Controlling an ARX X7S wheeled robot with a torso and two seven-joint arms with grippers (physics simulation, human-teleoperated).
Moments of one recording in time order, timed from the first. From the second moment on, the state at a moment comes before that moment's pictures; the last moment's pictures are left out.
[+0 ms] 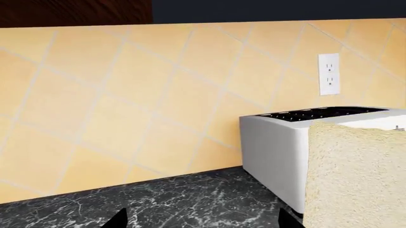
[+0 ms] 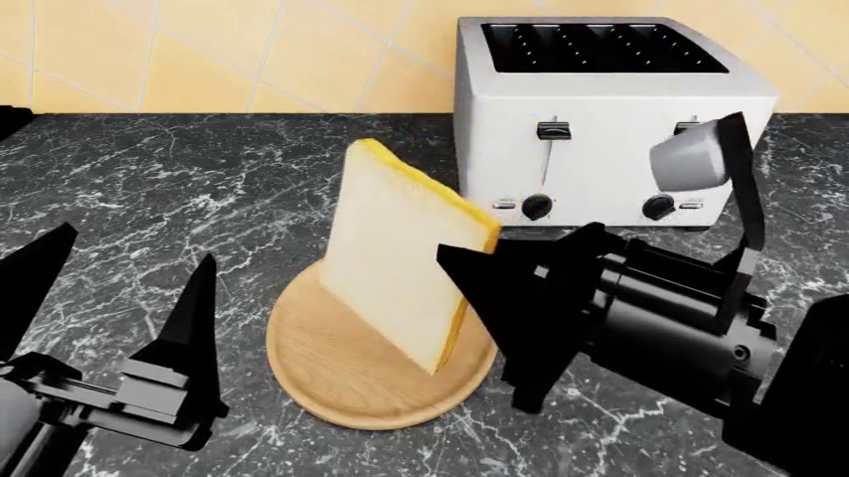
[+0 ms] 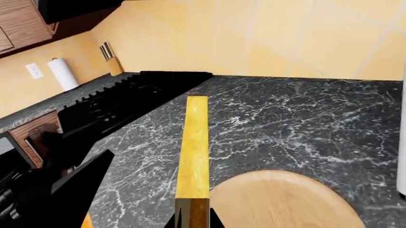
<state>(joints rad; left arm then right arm) 0.23 -1.43 0.07 1.00 -0.99 0.16 -0.81 0.92 0.46 0.06 -0.45 2.30 1.29 0.92</state>
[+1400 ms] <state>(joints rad) 0.14 -1.32 0.16 0.98 -0.97 0.08 -0.76 0.96 0.38 0.06 -0.48 2.04 1.35 0.74</state>
